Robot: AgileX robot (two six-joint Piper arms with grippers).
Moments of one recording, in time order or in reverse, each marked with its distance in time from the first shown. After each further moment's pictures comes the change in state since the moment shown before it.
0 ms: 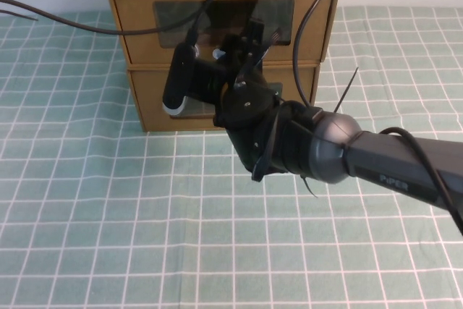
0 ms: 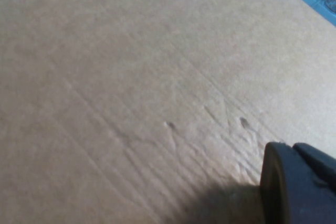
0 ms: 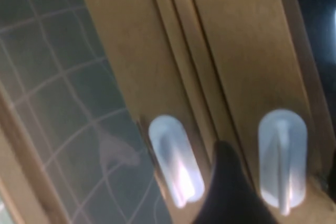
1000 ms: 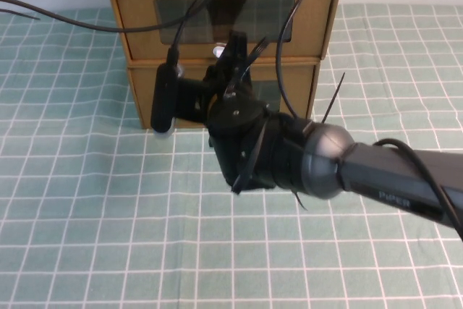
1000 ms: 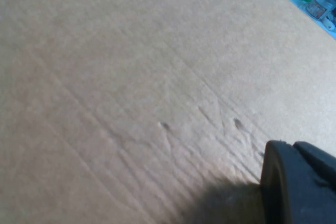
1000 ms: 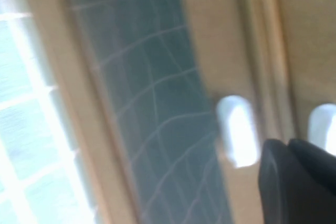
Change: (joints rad) right arm 0.068 -0.037 0.031 0.183 0.041 -0.236; left arm 0.004 0.024 -0.008 -0.041 0.024 -0.003
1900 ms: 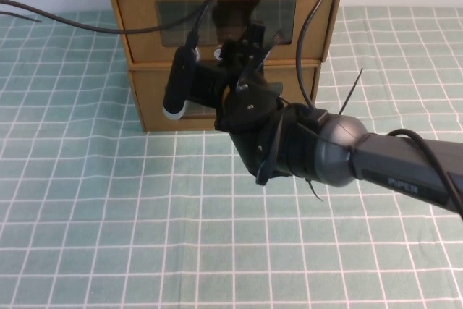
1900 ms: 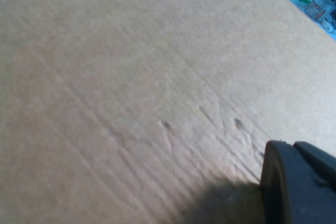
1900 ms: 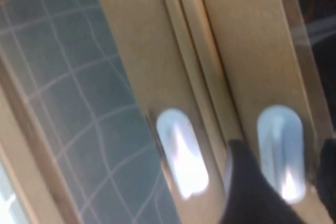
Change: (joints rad) right arm -0.060 0.005 0.007 -0.178 -0.050 0.232; left arm 0.000 0.002 -0.001 0.000 0.002 -0.014
